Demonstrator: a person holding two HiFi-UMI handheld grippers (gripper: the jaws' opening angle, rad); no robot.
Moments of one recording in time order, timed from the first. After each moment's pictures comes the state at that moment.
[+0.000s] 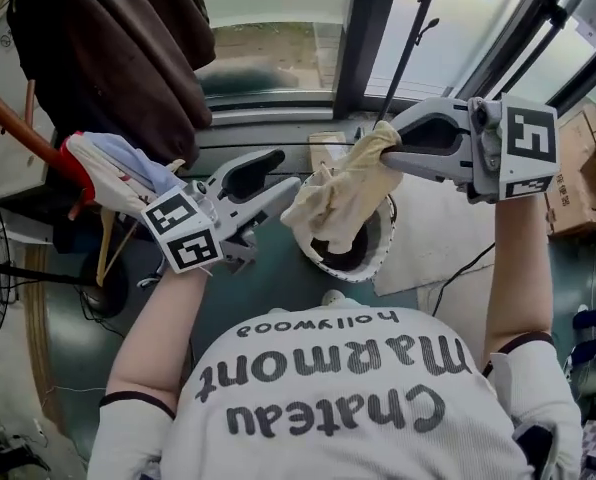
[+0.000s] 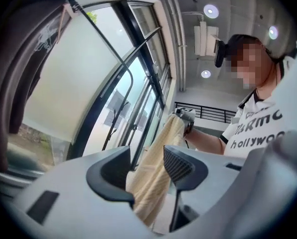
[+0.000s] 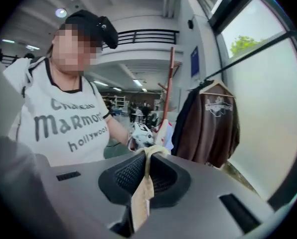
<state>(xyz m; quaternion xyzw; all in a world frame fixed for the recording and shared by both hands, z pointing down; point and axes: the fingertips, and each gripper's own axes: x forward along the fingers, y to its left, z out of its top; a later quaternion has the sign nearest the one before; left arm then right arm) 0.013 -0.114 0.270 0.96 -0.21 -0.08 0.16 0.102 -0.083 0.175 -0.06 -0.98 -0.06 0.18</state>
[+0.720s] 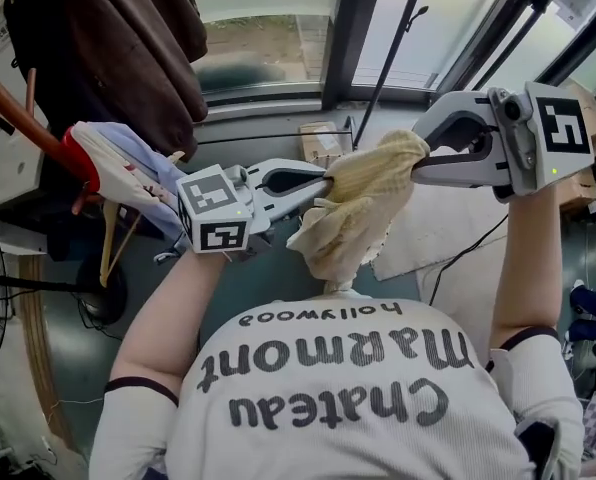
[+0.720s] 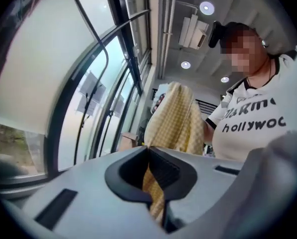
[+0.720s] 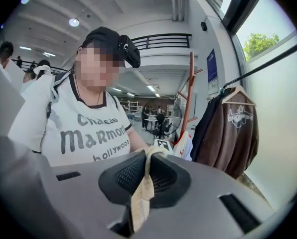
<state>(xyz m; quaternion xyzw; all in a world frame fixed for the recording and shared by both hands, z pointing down) 0.045 -0.062 0.286 0.99 -0.06 -0.01 0.13 0.077 -0.005 0.143 -0.13 -0.97 -0.06 0.18</state>
